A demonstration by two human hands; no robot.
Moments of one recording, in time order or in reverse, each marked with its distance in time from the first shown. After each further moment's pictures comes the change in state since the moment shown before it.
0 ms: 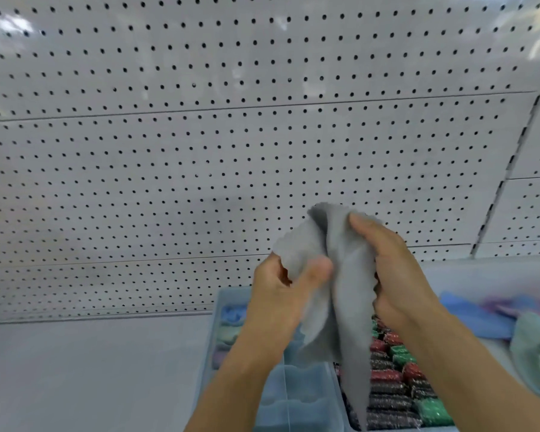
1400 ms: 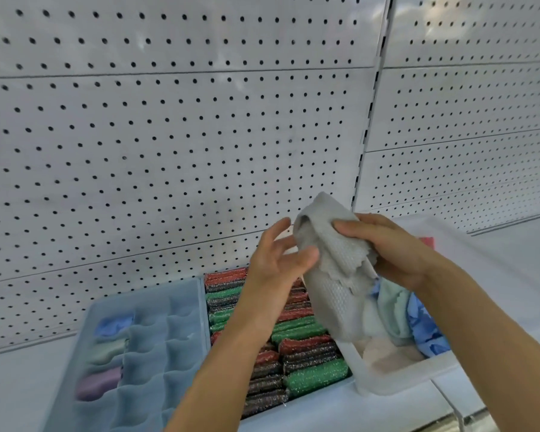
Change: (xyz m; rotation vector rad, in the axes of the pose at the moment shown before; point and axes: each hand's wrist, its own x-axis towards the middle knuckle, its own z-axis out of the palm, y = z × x) left_hand 0.029 -0.061 0.159 -0.115 -0.369 -0.081; right_hand 0.004 -0.060 -0.205 -0.339 -0.089 0.187
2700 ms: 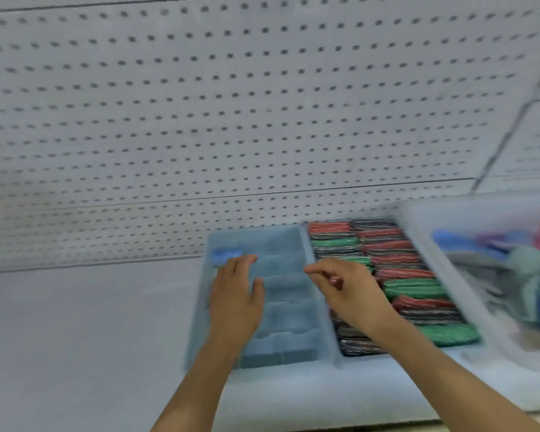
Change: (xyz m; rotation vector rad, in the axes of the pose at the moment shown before) left_hand -0.117 -0.061 -0.213 1.111 0.497 -0.077; right_hand 0.029 0.141 0.208 -0.703 0.015 -0.292
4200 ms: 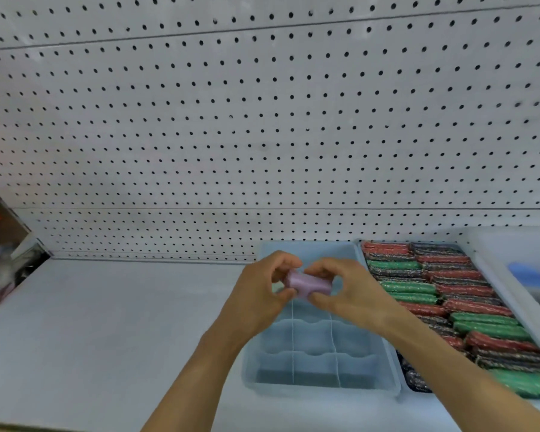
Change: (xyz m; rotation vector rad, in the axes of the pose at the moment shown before) left_hand 0.022 -0.011 -0.076 -0.339 -0.193 0.096; right_hand 0.040 -0.069 0.031 0.093 -0.286 -0.065
